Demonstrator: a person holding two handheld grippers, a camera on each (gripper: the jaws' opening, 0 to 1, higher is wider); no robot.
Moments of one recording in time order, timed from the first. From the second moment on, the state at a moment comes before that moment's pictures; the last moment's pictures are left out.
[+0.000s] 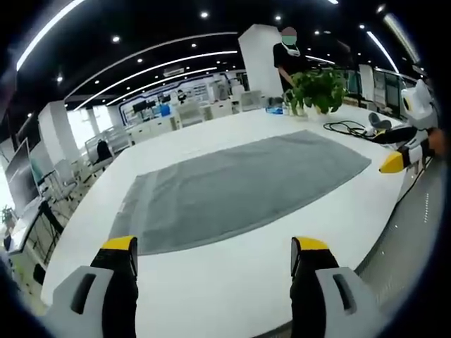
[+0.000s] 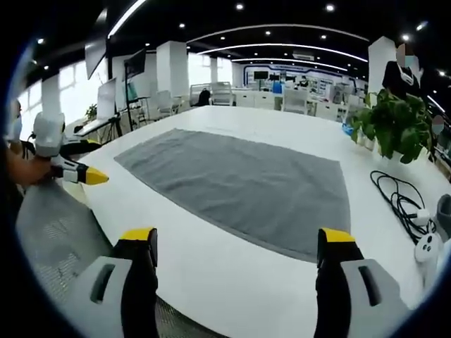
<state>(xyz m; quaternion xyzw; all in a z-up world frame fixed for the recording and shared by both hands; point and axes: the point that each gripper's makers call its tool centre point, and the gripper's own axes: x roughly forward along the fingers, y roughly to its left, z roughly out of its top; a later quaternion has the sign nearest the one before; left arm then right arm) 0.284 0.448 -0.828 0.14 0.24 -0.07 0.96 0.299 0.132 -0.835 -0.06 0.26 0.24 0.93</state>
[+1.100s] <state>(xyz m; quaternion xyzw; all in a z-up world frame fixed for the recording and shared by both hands) 0.283 0.440 -0.832 0.13 0.24 -0.09 0.96 0.302 0.126 -0.832 -0.07 0.25 0.23 0.94</state>
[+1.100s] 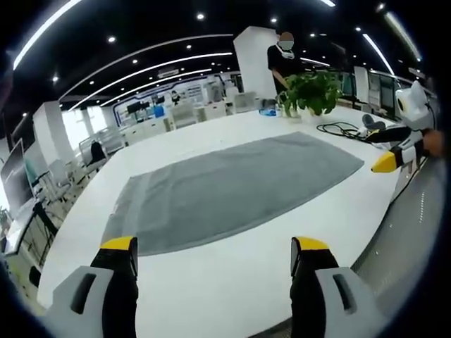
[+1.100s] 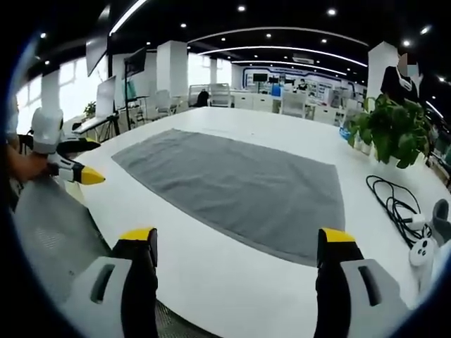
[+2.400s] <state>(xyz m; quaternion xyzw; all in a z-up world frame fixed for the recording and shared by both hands) 0.283 0.441 -0.830 0.13 0.25 -0.10 0.95 0.305 0.126 -0.824 -0.07 0.24 0.23 0.94</state>
